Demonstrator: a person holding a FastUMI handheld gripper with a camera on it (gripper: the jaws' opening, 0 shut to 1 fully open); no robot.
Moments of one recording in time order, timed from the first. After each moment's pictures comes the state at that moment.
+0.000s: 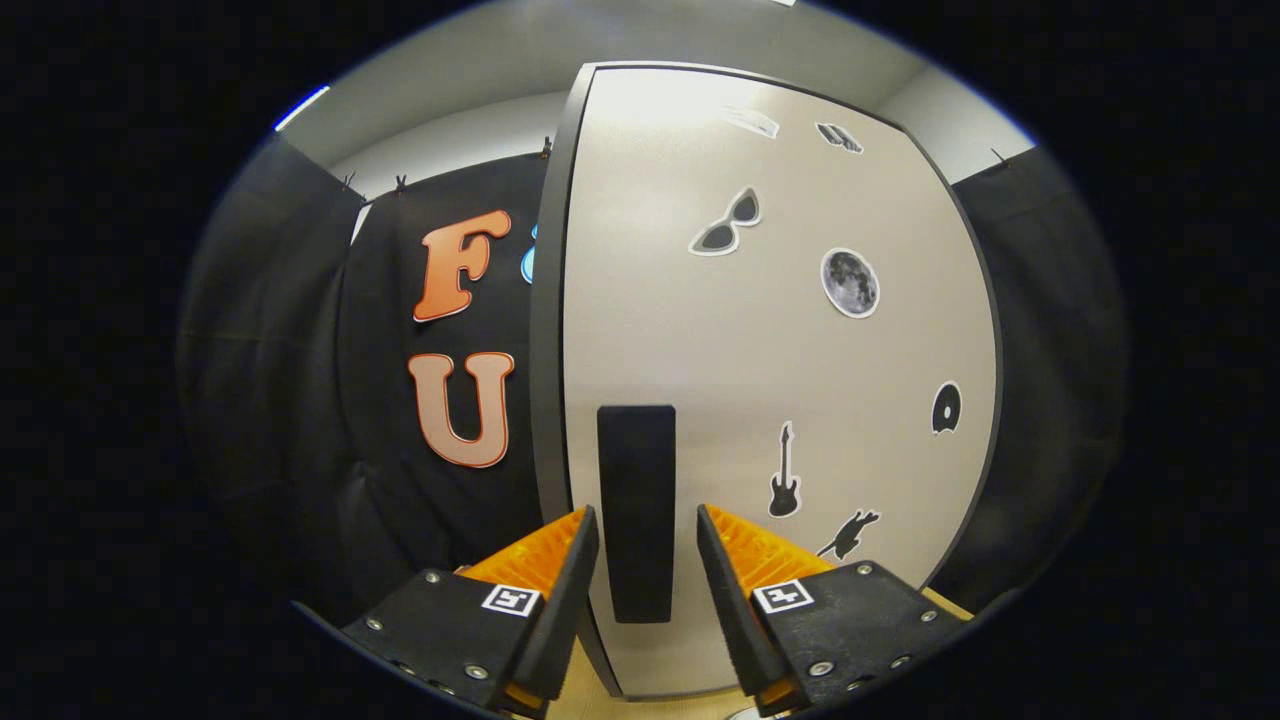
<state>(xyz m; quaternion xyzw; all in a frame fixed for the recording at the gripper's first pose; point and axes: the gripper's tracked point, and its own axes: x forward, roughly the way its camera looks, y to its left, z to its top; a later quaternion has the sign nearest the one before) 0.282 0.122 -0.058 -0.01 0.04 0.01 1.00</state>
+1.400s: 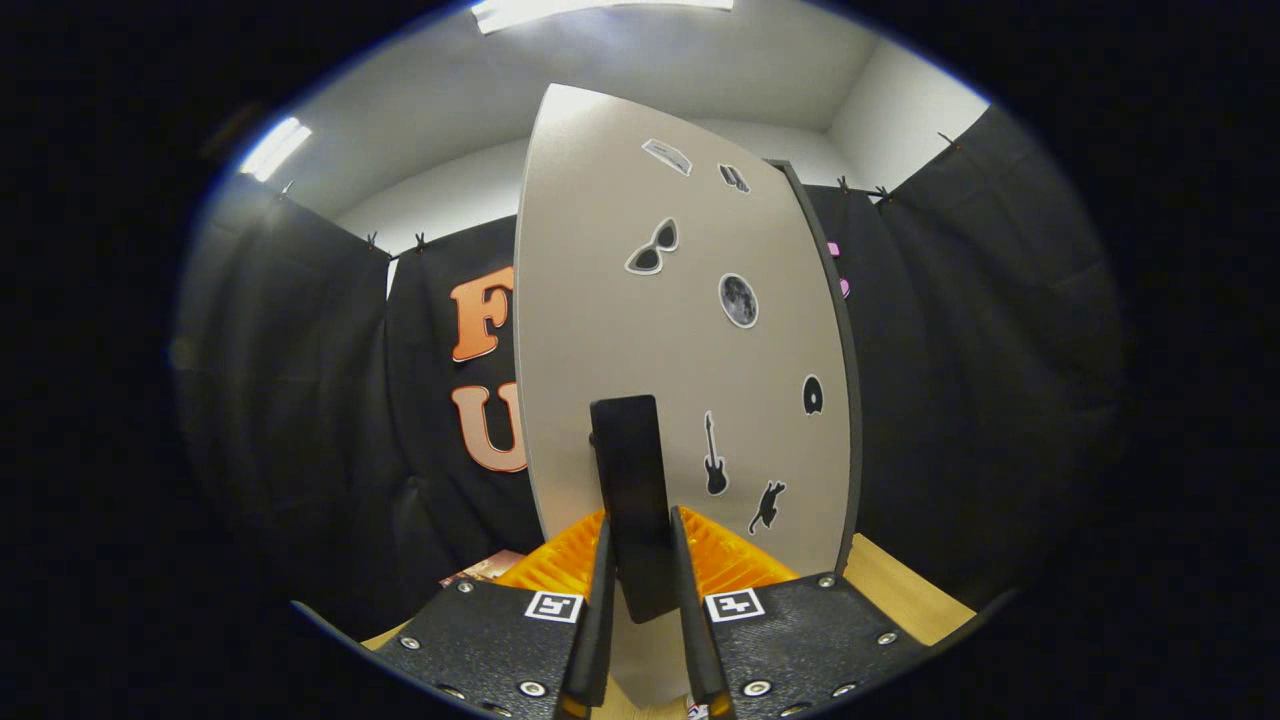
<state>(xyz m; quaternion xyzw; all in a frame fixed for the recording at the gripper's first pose) 0.160 0.055 -0.040 0.05 0.01 0.06 1.00</state>
